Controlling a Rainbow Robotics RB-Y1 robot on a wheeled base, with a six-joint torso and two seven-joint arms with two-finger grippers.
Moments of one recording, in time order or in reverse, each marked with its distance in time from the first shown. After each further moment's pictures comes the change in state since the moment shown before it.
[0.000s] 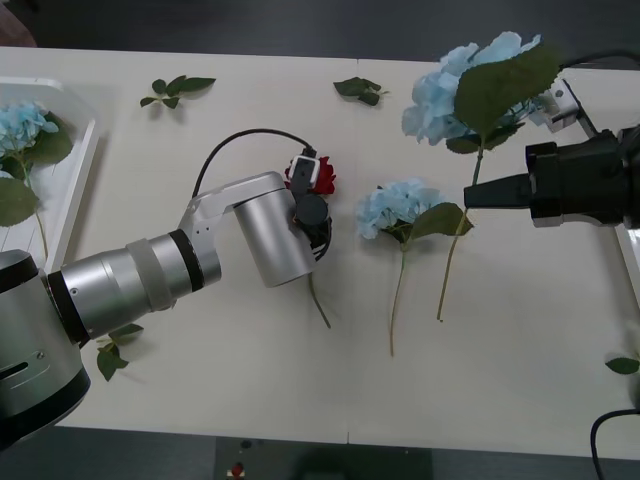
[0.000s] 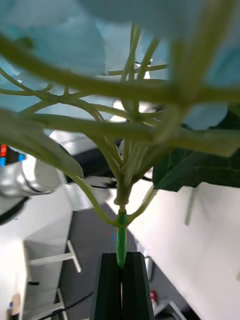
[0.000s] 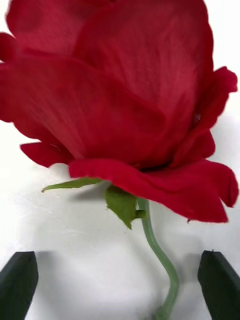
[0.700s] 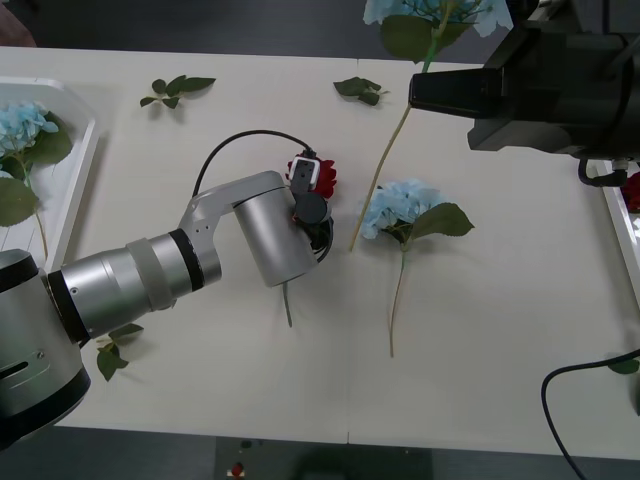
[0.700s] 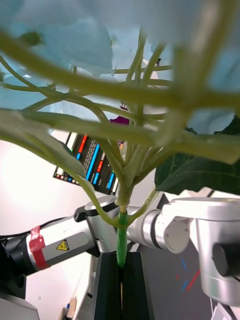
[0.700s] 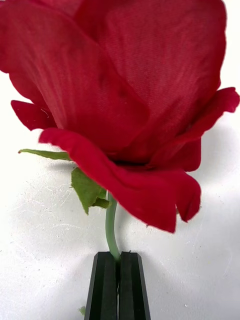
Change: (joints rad) right arm -0.147 0.085 0.076 0.022 -0.269 -0.215 0.000; left arm -0.001 0.000 0.000 0.000 0.023 -0.002 0.013
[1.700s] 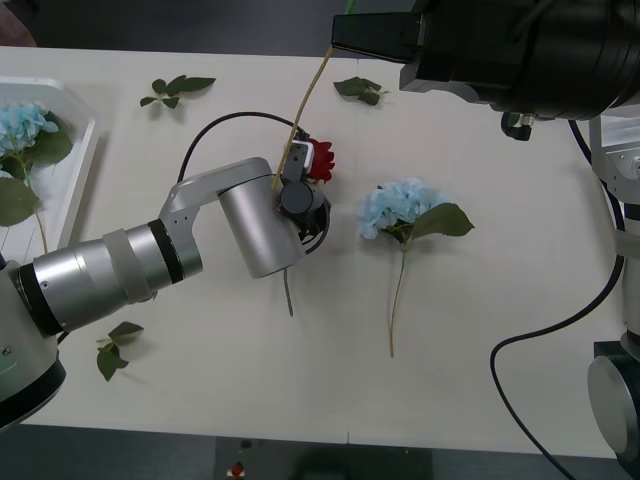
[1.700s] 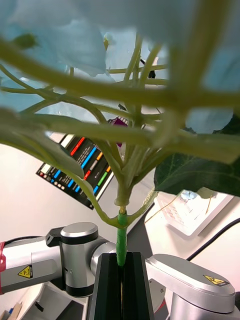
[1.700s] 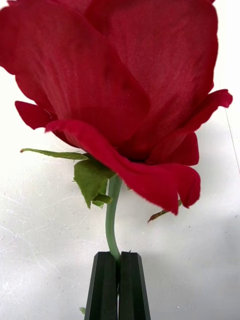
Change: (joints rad) right arm -0.148 0.122 0.085 0.078 0.139 -0.103 0.236; left arm 0.000 0.075 0.017 -0.121 -0.004 0.000 0.047
